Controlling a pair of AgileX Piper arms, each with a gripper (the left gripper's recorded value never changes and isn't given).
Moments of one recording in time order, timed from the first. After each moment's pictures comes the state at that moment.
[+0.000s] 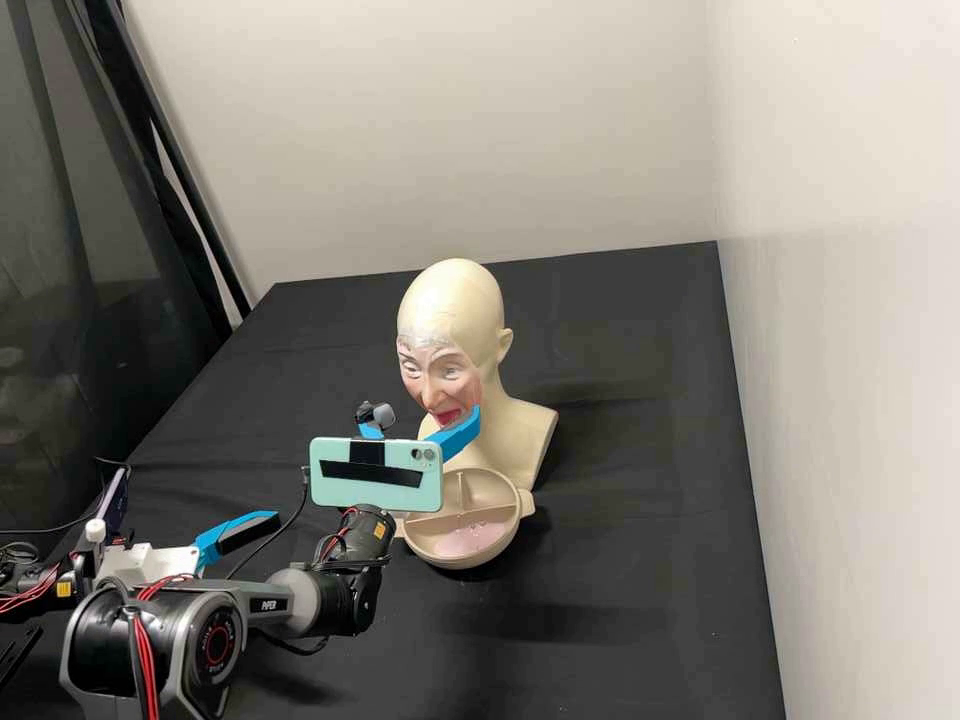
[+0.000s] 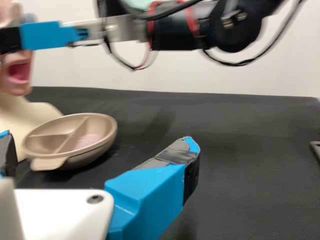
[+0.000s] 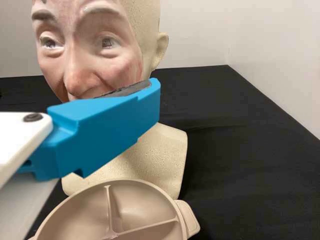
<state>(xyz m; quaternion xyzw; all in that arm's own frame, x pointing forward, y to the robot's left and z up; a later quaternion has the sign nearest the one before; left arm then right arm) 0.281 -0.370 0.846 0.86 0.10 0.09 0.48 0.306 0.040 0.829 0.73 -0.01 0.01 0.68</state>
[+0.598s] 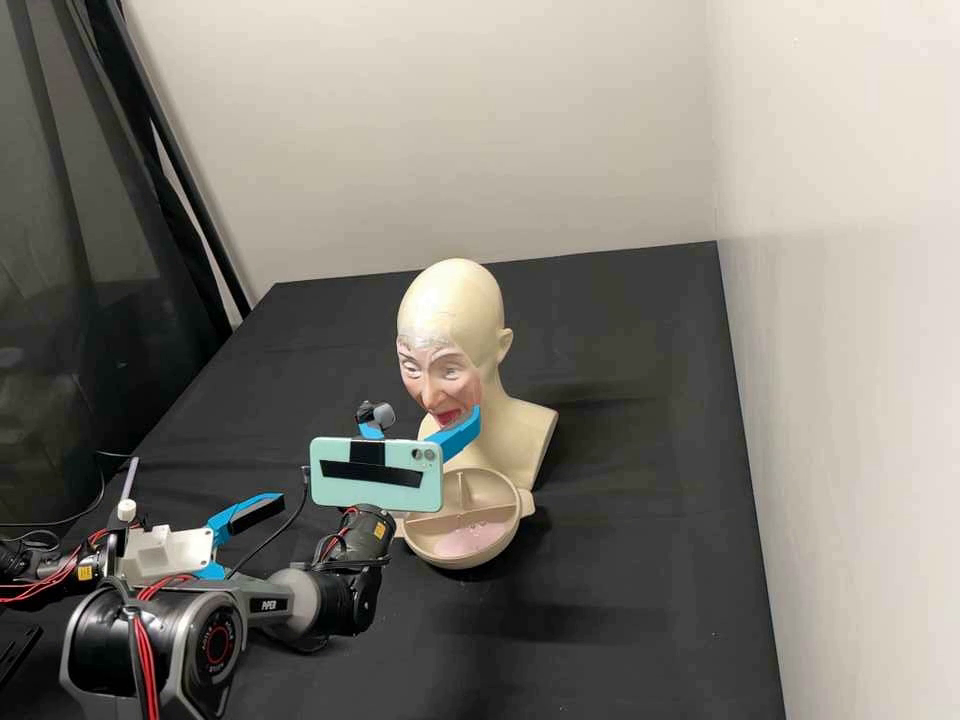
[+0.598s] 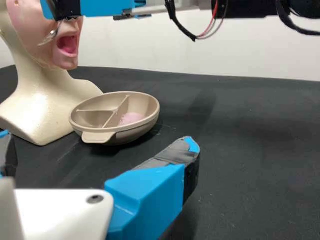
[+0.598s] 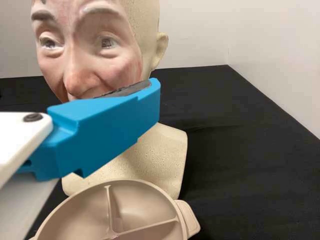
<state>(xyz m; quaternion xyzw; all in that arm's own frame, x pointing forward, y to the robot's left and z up) 0.274 -0.340 0.857 0.85 0.14 0.13 0.49 0.306 0.040 0.829 0.73 -0.01 0.01 0.68</state>
